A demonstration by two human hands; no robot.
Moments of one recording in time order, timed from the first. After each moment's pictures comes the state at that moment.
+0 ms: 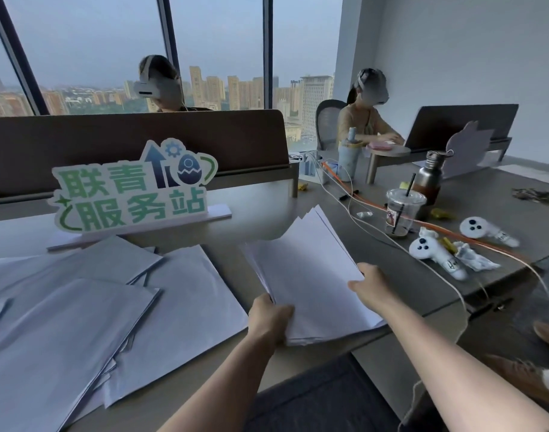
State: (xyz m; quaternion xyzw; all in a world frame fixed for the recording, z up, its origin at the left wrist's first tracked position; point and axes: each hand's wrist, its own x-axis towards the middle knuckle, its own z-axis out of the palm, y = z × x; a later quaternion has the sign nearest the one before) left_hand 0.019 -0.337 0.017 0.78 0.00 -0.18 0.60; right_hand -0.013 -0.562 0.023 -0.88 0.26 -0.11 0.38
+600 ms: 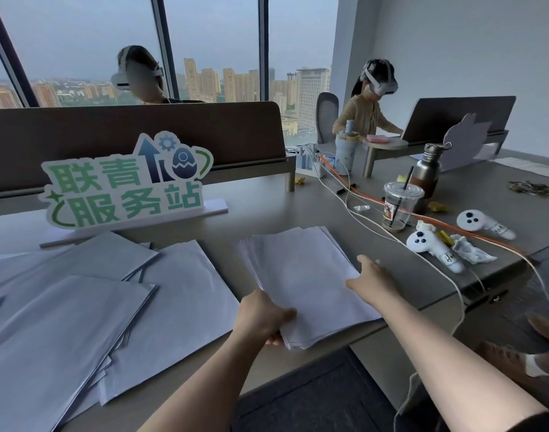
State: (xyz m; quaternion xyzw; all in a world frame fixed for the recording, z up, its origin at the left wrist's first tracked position) left_hand 0.020 -0.322 0.030 0.89 -0.10 -0.20 0.40; right_hand -0.011 -0.561 0.024 -0.93 0.32 -0.05 0.19
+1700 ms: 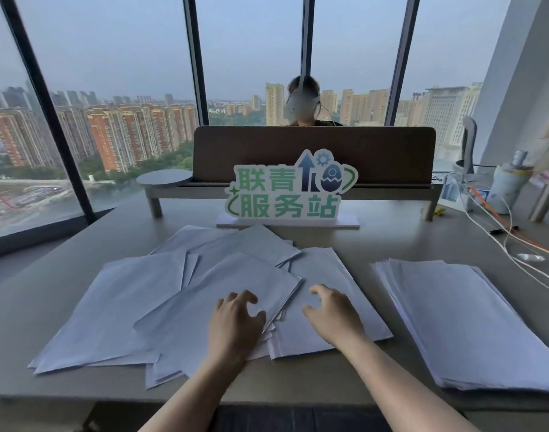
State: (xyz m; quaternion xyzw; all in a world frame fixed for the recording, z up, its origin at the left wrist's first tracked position) left_hand 0.015 -0.057 0.021 0.94 0.06 0.14 0.30; right_hand 0.034 -0.244 0.036 -0.95 0.01 -0.01 0.30
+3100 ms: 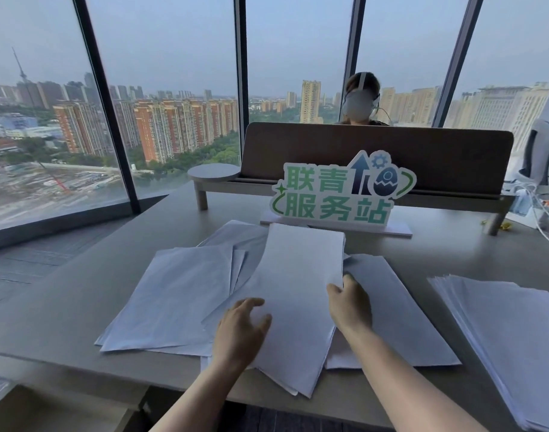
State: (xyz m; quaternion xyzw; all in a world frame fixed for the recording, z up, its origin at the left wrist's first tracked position) left_hand 0.006 0.025 0.008 0.92 0.09 0.14 0.36; right_hand 0.076 -0.163 0.031 -0.89 0.07 -0.11 0.43
